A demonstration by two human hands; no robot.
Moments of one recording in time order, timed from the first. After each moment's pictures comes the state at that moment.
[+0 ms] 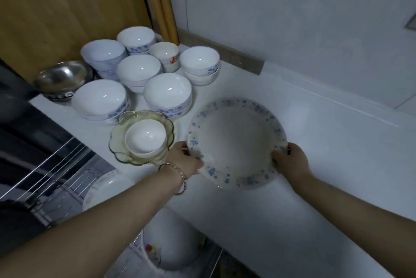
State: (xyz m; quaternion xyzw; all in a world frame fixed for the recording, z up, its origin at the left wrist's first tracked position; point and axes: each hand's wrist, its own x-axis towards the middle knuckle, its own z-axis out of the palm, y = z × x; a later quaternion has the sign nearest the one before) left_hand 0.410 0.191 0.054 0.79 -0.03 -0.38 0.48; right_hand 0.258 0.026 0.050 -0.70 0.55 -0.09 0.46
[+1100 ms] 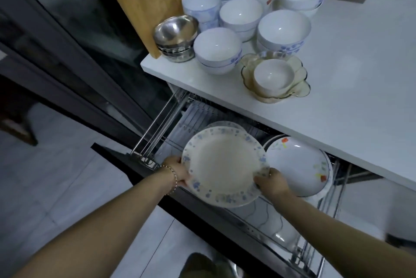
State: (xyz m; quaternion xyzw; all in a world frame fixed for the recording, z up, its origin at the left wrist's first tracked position) left_hand 0.553 0.545 0.002 0.86 0.07 -0.43 0.28; right_hand 0.381 0.411 -0.048 -0.59 0.58 0.08 0.55
